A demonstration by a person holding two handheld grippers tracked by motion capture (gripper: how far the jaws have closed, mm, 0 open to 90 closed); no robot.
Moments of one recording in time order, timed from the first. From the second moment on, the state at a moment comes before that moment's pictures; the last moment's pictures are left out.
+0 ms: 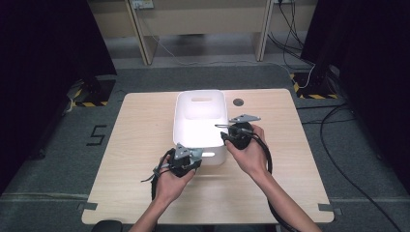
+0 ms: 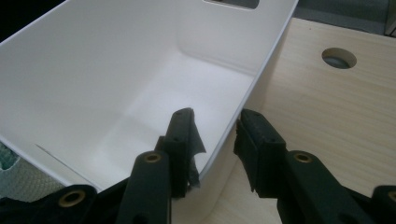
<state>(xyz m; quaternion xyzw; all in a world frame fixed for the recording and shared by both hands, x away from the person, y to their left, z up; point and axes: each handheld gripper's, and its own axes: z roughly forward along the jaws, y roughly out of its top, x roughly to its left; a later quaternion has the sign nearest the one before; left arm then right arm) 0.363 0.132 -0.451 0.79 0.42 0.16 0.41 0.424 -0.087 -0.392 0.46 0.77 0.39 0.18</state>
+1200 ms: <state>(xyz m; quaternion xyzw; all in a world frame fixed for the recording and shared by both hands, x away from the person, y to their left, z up) 0.365 0.118 -0.469 0.80 0.42 0.16 0.39 0.424 -0.087 -0.392 0.46 0.77 0.39 0.18</state>
